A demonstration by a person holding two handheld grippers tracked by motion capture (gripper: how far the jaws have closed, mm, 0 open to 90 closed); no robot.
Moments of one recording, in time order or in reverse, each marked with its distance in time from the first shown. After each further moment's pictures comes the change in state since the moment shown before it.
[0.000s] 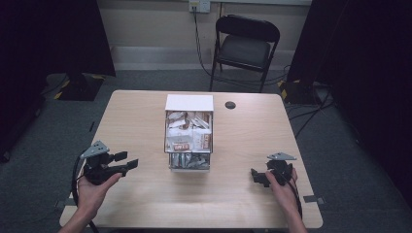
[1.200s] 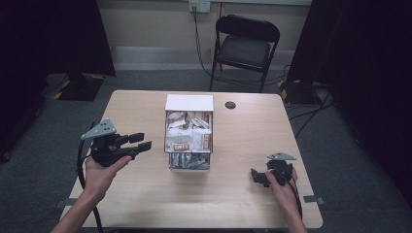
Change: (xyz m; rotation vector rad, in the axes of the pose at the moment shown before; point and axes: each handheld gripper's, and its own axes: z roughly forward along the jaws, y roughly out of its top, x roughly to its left) left arm -0.034 0.077 -0.002 -0.105 -0.183 0.110; right arm 0.000 0.000 0.000 0.000 0.000 0.000
